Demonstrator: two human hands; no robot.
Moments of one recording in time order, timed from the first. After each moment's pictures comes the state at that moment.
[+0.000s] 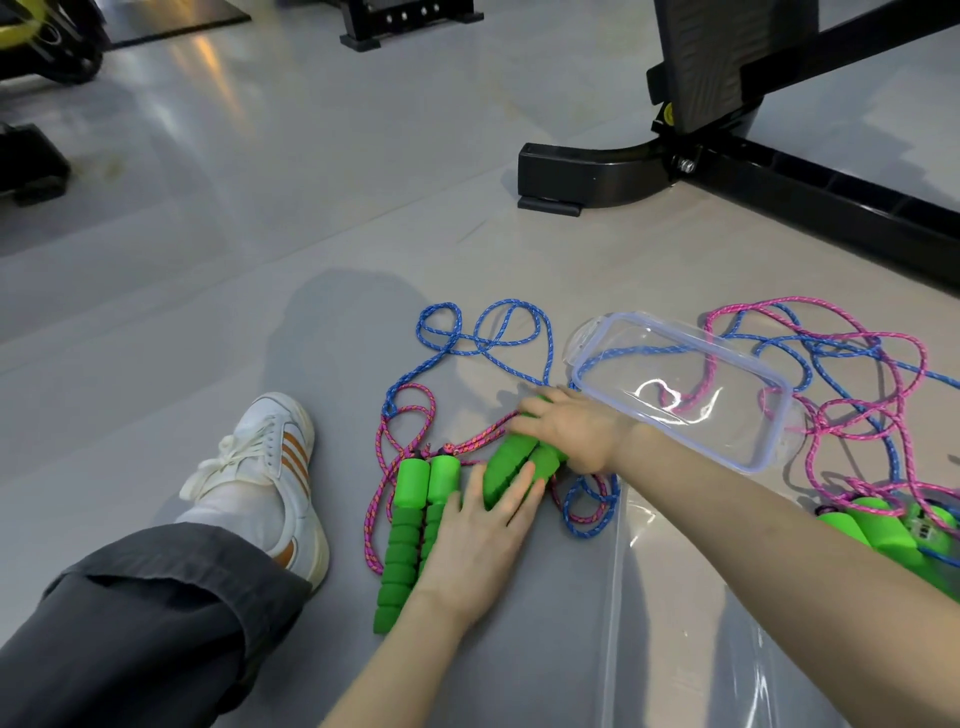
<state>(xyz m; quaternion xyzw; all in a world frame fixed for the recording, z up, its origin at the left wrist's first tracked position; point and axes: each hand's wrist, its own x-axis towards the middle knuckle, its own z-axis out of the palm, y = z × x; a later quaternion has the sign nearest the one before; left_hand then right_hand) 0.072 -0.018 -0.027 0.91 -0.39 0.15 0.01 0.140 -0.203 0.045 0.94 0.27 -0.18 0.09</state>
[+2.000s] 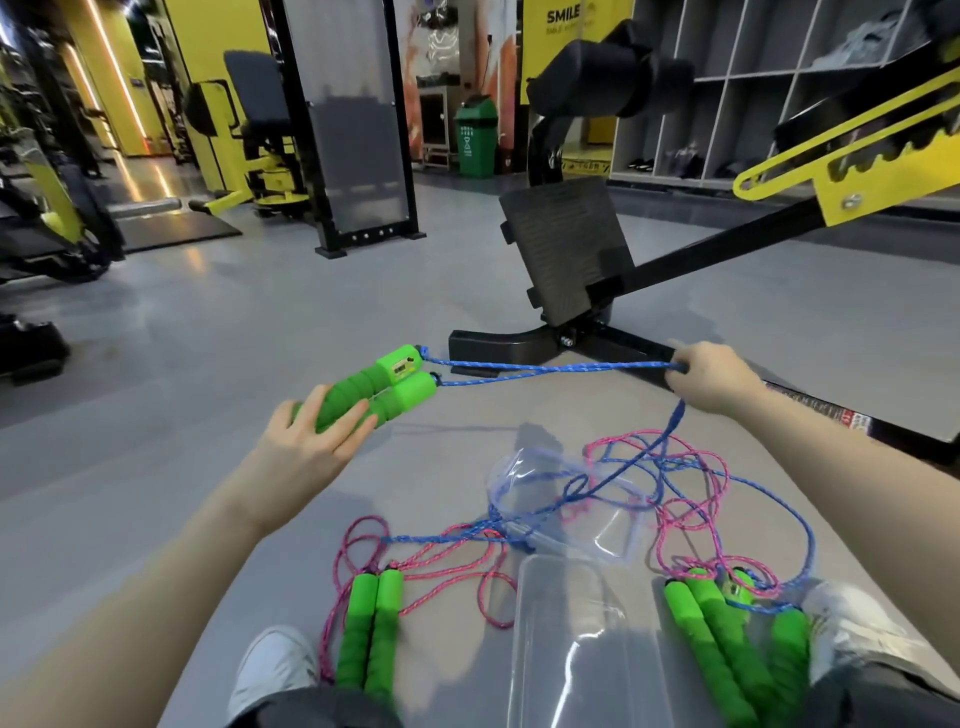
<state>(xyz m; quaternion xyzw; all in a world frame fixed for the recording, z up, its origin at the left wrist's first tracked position) 0.140 0.051 0.225 0.76 -0.45 0.42 -0.23 0.037 -0.374 0.278 0.95 -0.26 0.10 -0.12</state>
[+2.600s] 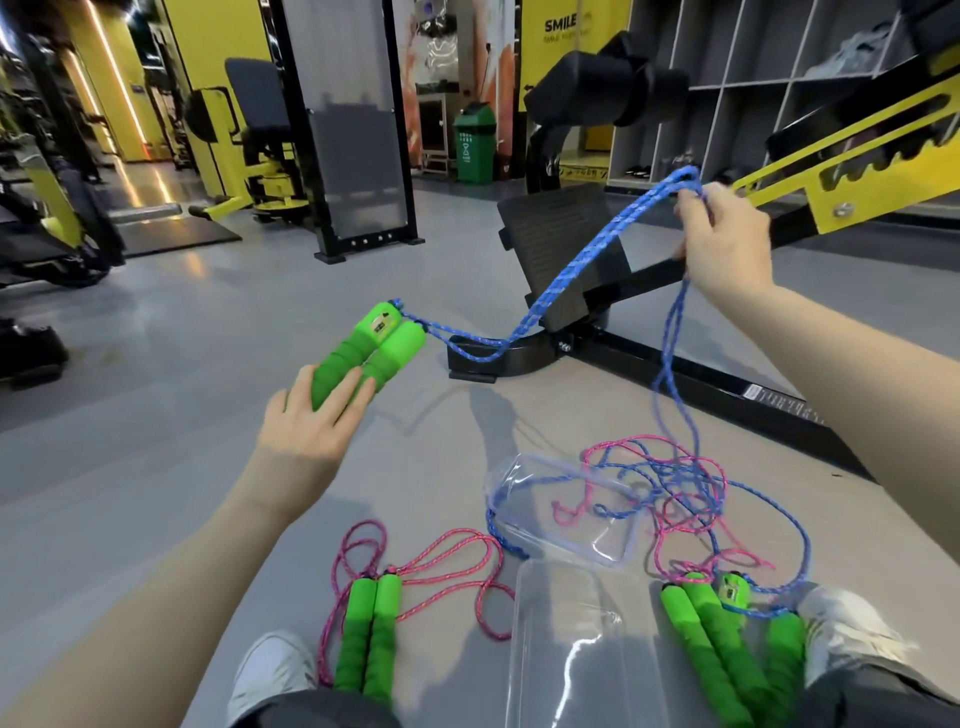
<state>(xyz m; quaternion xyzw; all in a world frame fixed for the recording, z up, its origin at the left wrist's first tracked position) 0.146 0.037 0.229 0.79 -0.38 0.48 -0.09 0.062 -0.363 0.375 0.82 -0.15 0.45 -0.31</state>
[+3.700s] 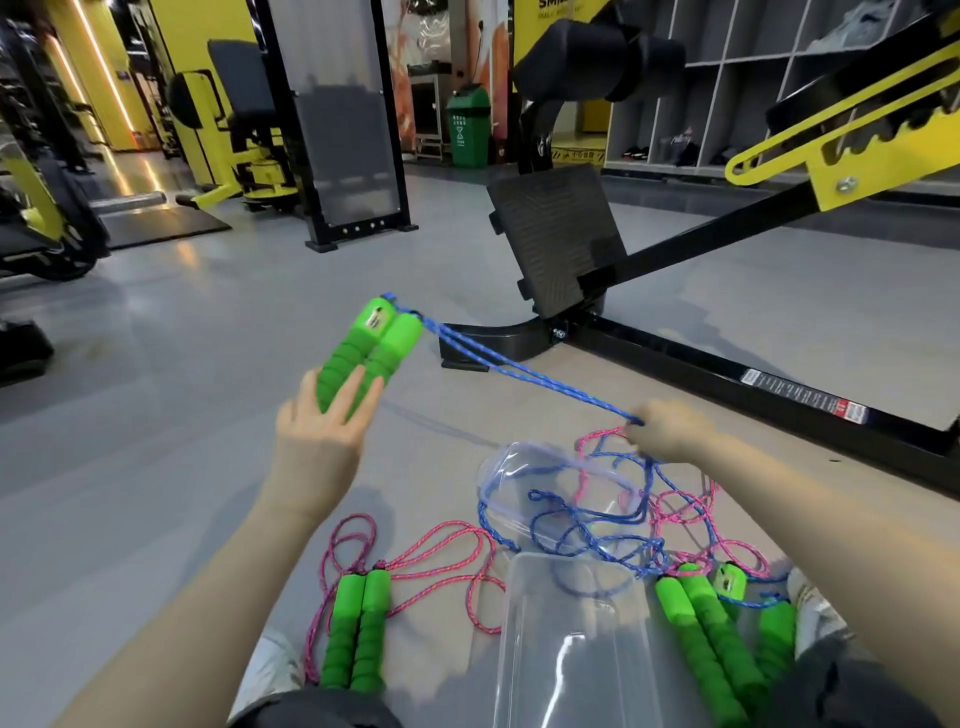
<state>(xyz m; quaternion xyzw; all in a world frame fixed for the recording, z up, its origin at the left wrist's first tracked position) 0.143 -0.001 0.206 0.80 -0.33 0.50 -0.03 0.036 -0.358 0.227 0.96 -0.21 -0.07 -0.15</state>
